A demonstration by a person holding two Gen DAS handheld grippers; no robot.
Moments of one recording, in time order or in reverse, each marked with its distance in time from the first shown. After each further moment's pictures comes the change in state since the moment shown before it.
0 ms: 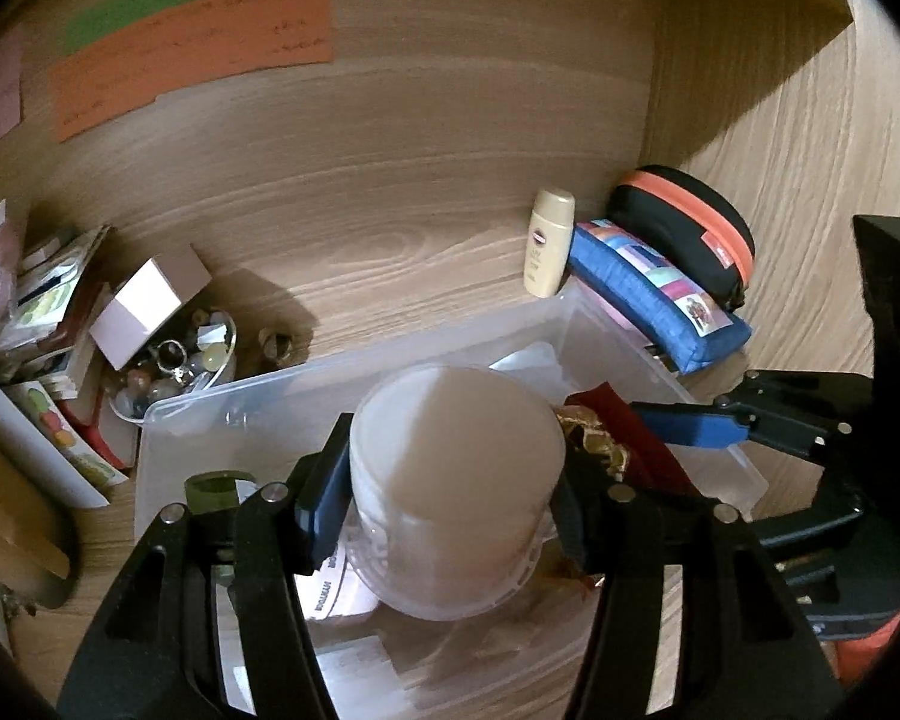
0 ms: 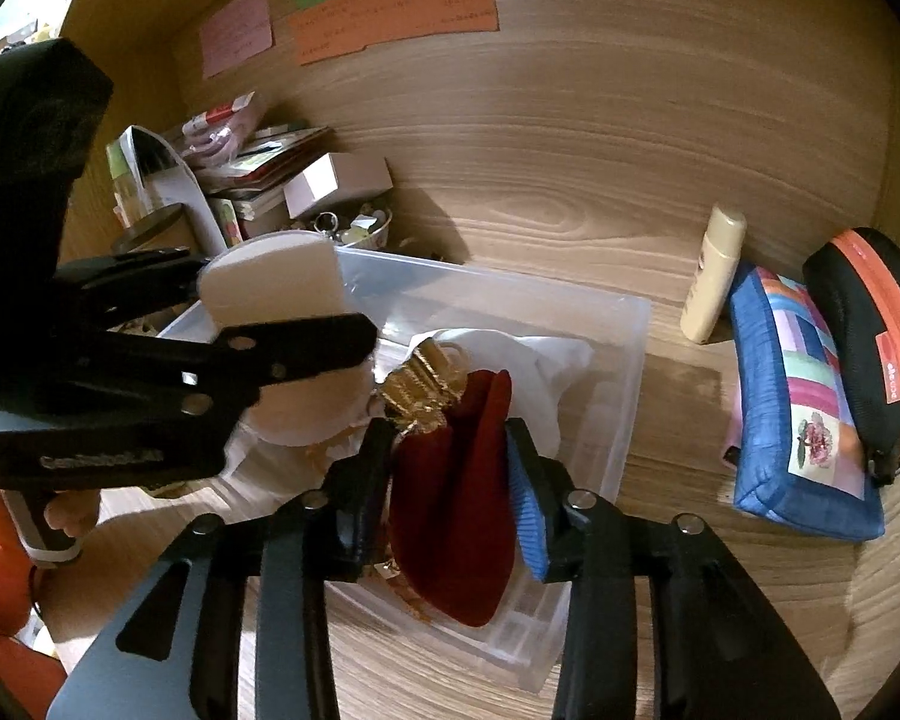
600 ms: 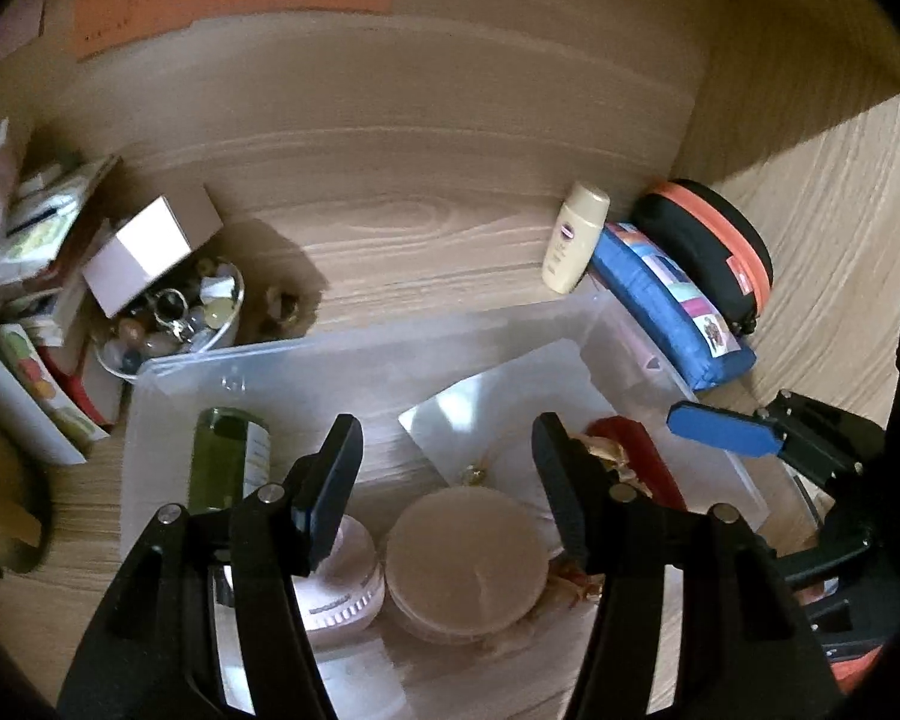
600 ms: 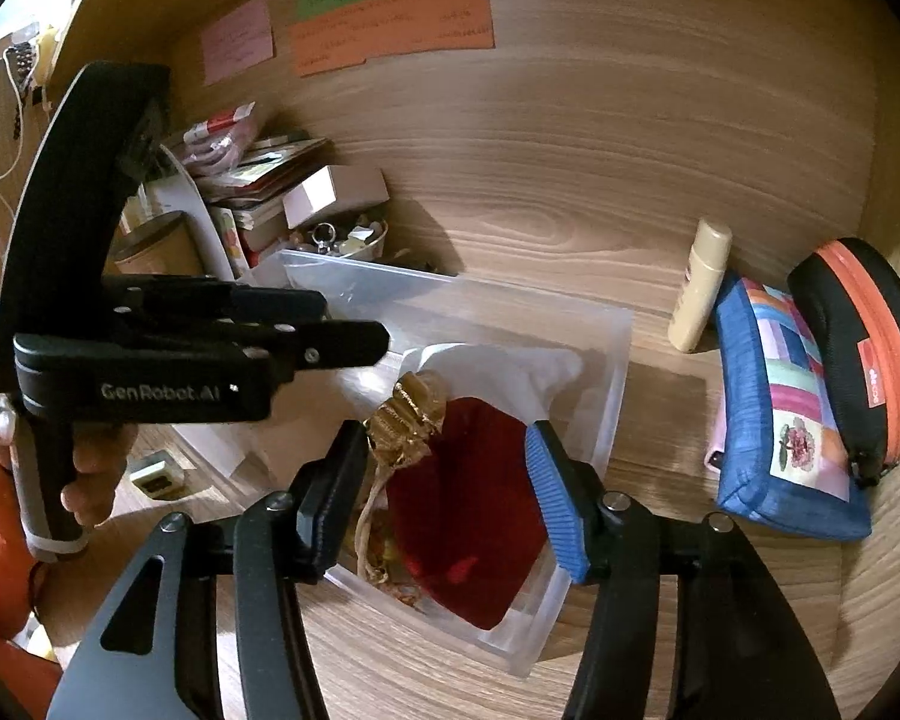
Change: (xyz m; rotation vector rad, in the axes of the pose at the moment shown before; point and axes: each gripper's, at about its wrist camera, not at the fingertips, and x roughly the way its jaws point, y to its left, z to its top) left arm 0.005 0.021 0.001 -0.126 0.053 -0.032; right arm -0.009 -0.004 0.002 -0.001 -0.025 -0.013
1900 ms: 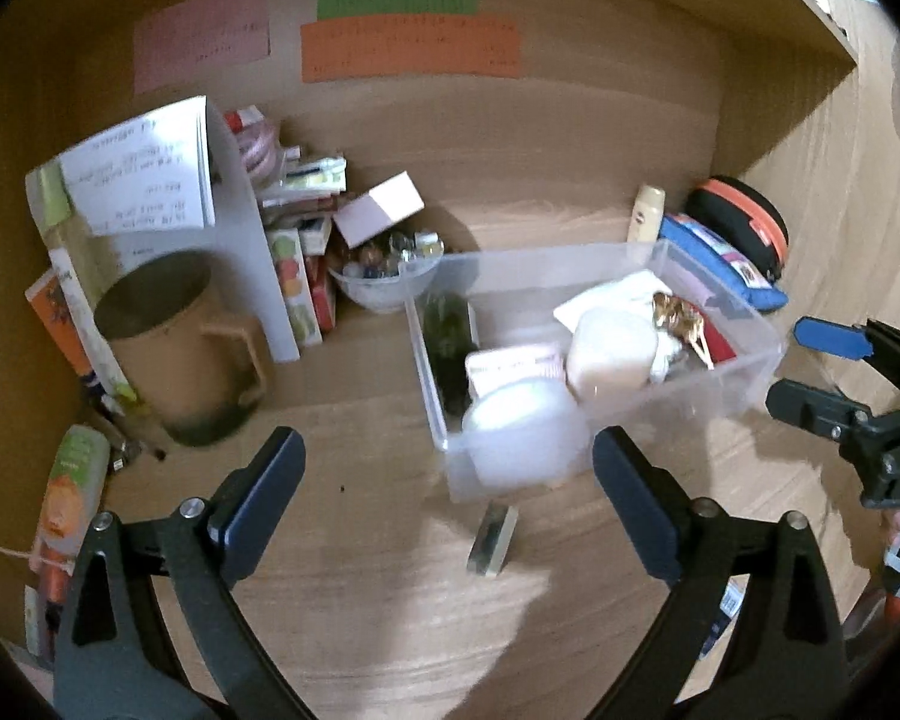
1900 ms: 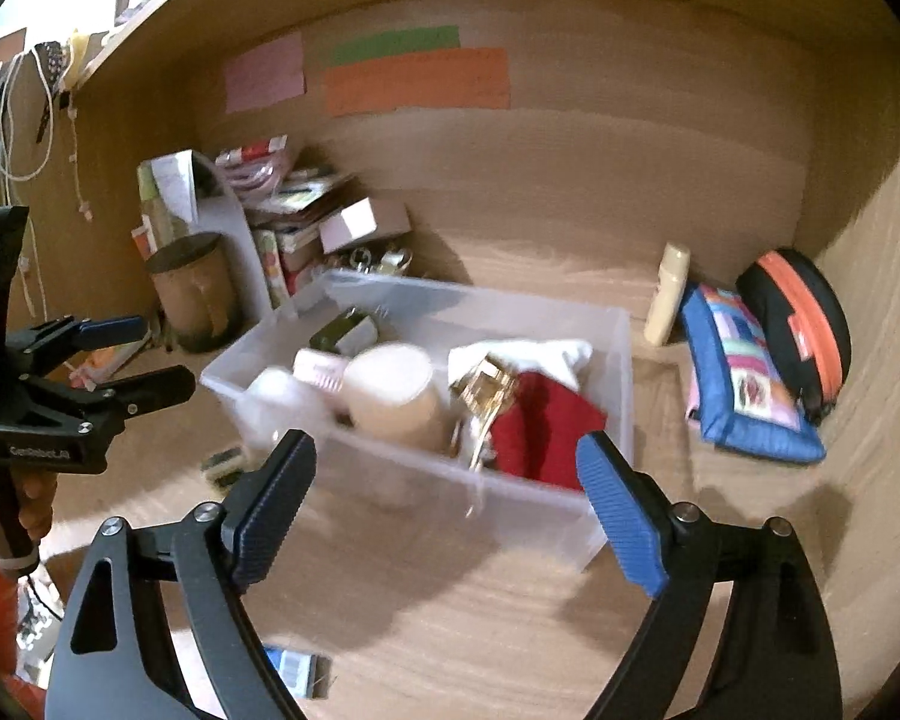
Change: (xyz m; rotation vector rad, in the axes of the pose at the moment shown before) left arm -0.115 0.051 -0.097 0.013 -0.105 0.195; right arm -0.056 0.075 -0.026 0.041 -0.065 -0.121
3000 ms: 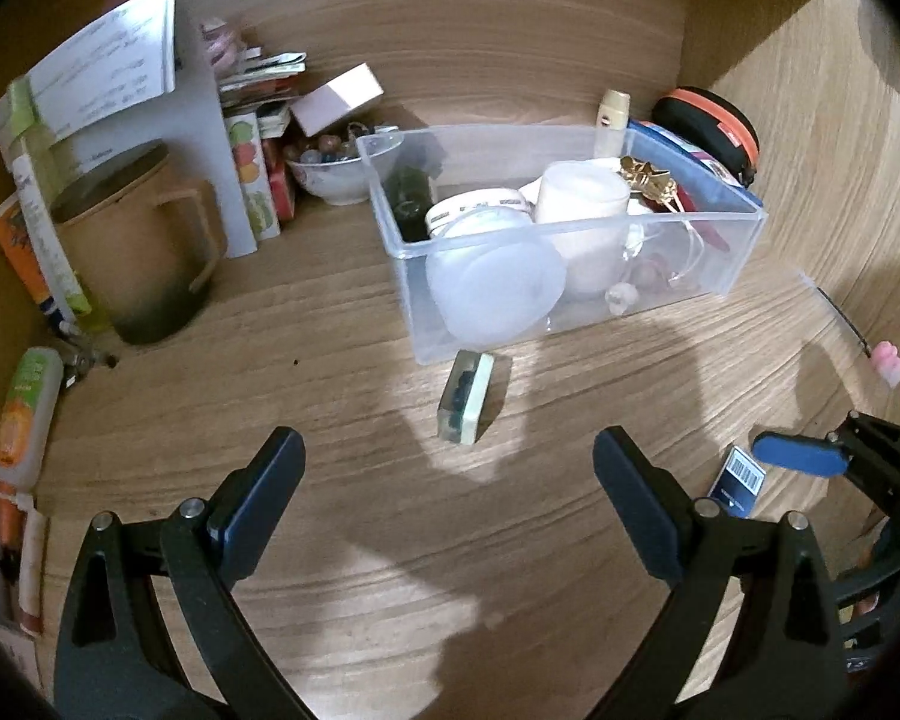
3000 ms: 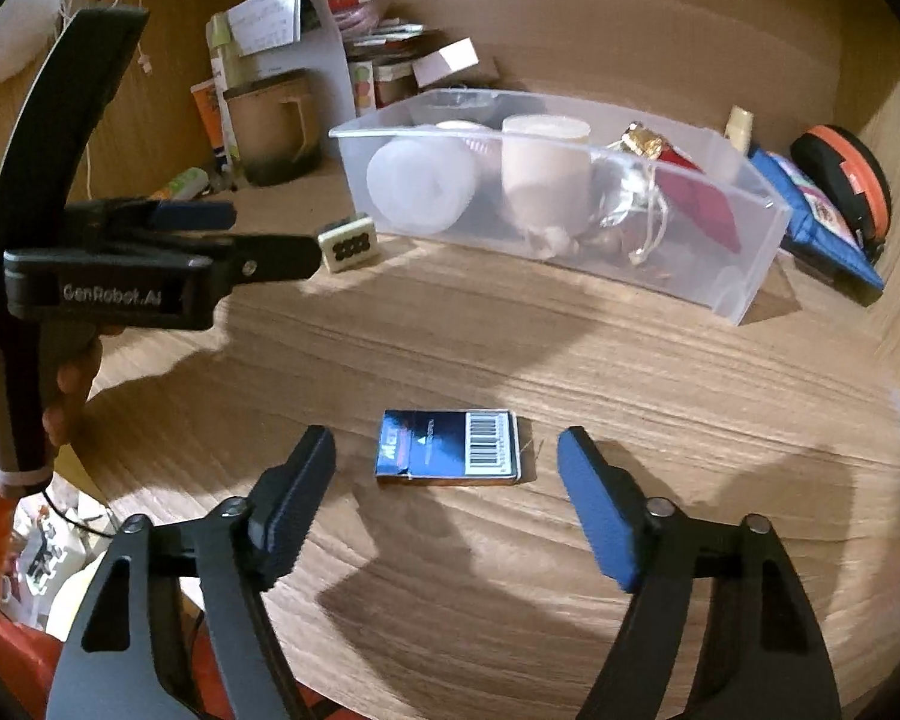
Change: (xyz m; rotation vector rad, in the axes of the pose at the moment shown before) left arm 0.013 -0.009 -0.054 0.054 0.123 -0.072; right arm 0.005 0.076 -0.103 -0.014 0.173 0.036
